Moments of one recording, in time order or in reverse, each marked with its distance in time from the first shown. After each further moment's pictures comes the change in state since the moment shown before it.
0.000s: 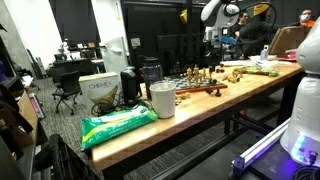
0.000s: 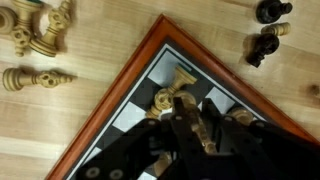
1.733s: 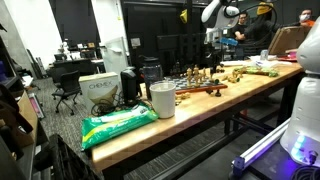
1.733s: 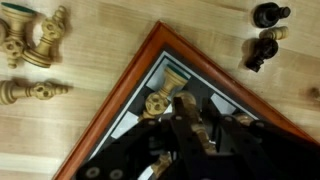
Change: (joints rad) arm 0.010 0.016 -0.025 -0.002 0.016 -0.012 0.000
